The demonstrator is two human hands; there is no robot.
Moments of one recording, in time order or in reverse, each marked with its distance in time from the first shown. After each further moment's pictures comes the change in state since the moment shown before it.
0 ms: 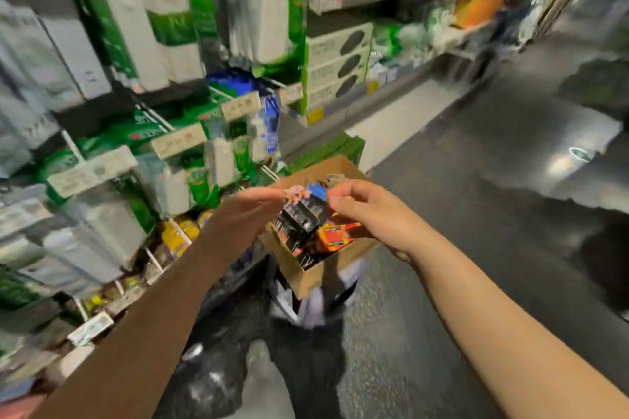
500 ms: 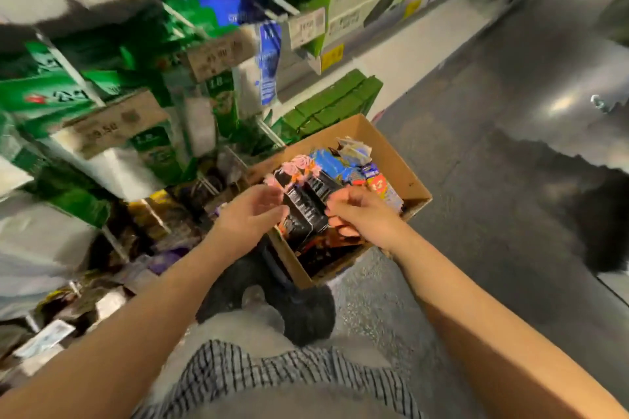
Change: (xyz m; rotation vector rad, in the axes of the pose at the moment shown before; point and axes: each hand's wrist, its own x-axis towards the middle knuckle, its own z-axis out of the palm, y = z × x) left_hand 0.185 -0.143 -0.026 0.128 -0.086 -0.274; right_hand 0.203 0.121 0.014 0.081 0.003 0.463
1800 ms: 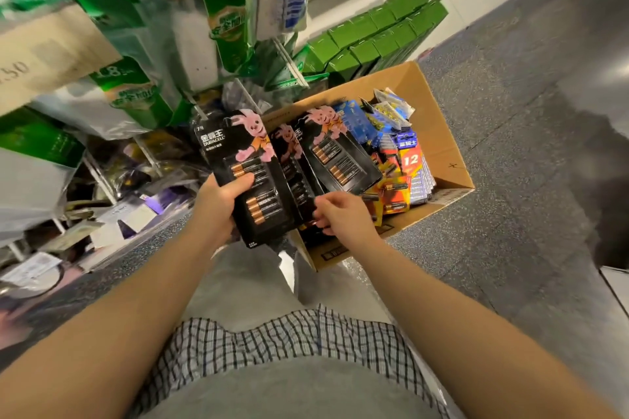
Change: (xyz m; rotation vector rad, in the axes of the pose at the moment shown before) left_hand 0.055 -0.085 0.006 -0.799 0.361 -0.417; right_hand 0.084 0.068 0.039 -0.153 0.018 0.205
